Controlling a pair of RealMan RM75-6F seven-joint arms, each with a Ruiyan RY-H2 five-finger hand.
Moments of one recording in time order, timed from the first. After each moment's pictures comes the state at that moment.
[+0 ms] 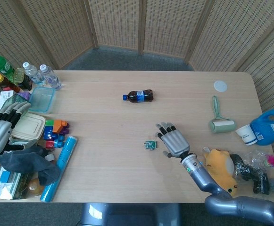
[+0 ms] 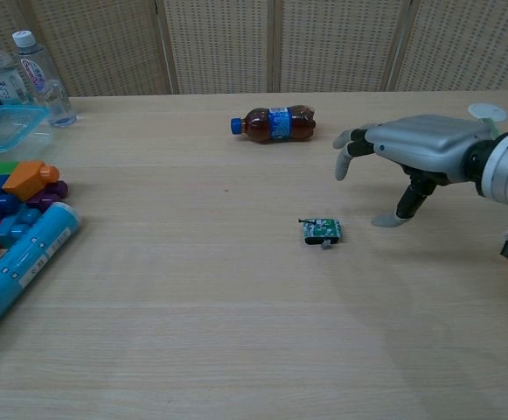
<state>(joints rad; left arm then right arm) -0.33 -0.87 -0.12 -1.79 1.46 1.26 -0.19 0.70 -1.51 0.15 -1.58 -1.11 0.92 -0.54</state>
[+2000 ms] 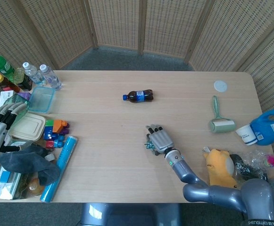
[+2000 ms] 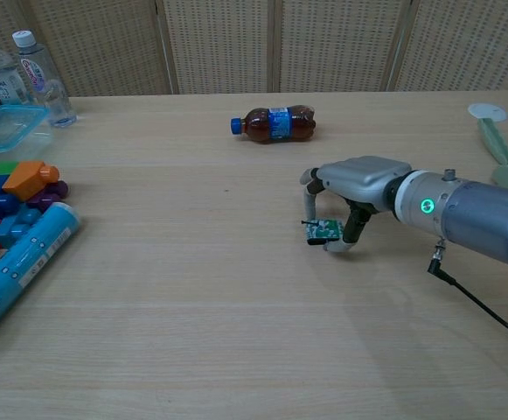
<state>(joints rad) -0.31 -0.86 -0.10 -1.76 1.49 1.30 -0.23 0.85 -1.76 0.14 -1.25 -0.93 0.80 -0.50</state>
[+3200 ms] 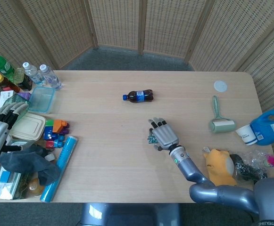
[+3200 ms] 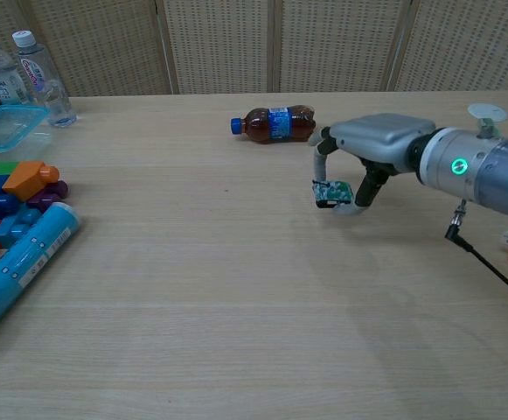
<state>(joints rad) -0.31 -0.87 -0.10 -1.76 1.50 1.30 -0.23 0.84 -1.63 0.17 -1.42 -0.97 0.89 -0.52</state>
